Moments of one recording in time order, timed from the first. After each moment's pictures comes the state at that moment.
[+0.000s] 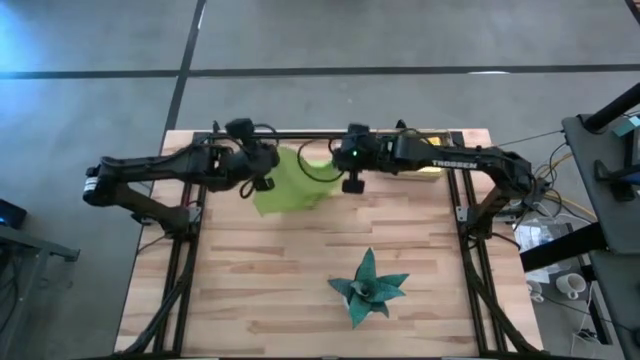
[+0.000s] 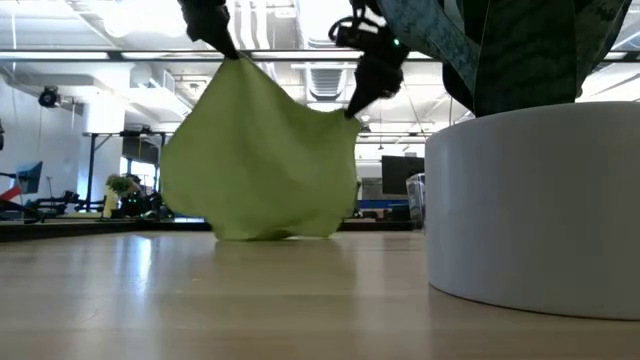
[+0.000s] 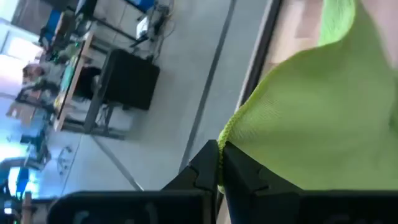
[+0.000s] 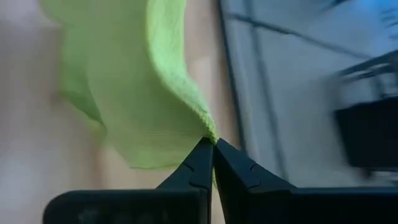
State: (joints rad) left arm 0.08 1.26 1.35 -0.91 -0.83 0.25; right arm -0.24 1.66 1.44 -0.61 0.31 -0.41
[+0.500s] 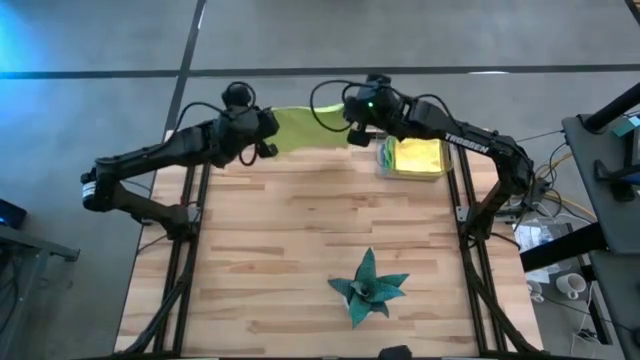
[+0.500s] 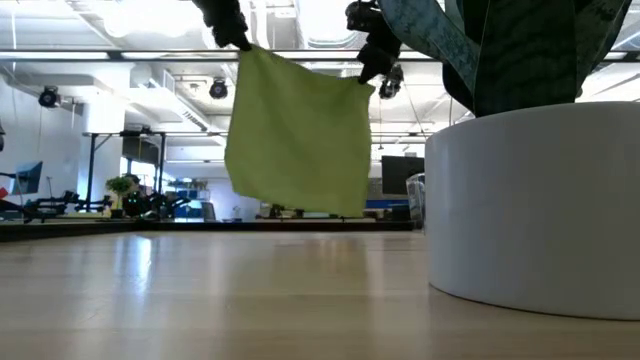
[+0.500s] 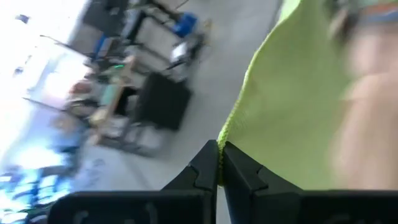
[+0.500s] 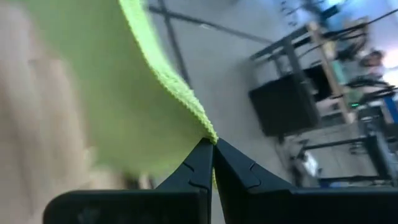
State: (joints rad) left arm 0.30 1.24 1.35 -0.54 -0.76 0.61; right arm -0.41 1.67 1.69 -0.65 0.49 -0.57
